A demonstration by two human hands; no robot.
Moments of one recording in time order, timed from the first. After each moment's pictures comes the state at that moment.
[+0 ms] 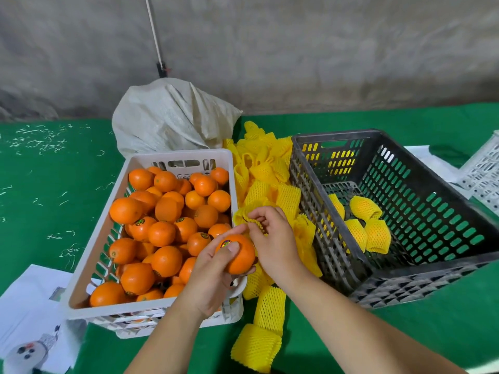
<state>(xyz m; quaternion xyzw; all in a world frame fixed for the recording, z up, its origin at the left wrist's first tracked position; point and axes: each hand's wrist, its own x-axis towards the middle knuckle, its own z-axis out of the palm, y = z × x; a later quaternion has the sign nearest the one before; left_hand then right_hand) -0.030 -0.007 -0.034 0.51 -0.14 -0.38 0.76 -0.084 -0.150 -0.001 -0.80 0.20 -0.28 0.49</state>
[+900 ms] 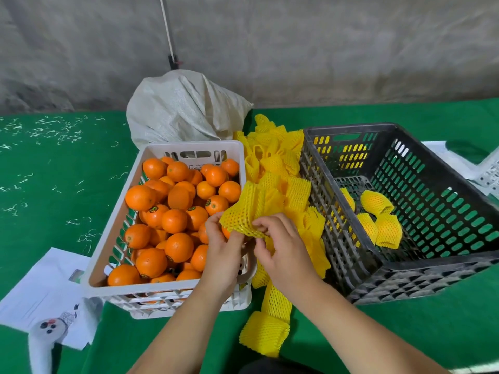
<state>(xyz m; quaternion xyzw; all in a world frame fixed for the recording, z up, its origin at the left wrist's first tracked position) -0.040 -0.022 -0.033 0.58 -0.07 -0.24 0.77 -0.123 -0.134 -0.008 -0.89 0.06 -0.30 0.33</state>
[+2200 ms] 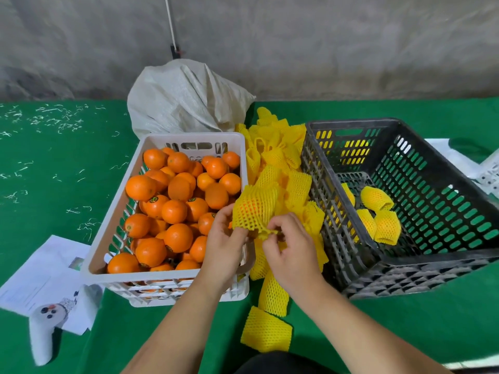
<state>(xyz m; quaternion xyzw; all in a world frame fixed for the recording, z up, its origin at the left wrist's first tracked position) -0.041 -0.023 -0.035 0.58 -0.15 -0.19 0.77 -0.133 -0.136 -0.017 -0.85 0.11 -0.35 0.38</state>
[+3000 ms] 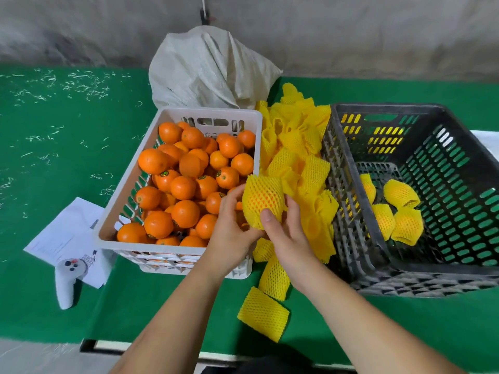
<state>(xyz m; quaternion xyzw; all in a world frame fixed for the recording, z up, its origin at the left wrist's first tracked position) -0.049 -0.022 -0.037 0.72 -0.21 -0.13 0.65 -0.130 -0.140 -0.014 -0.66 0.19 -0.08 0.72</state>
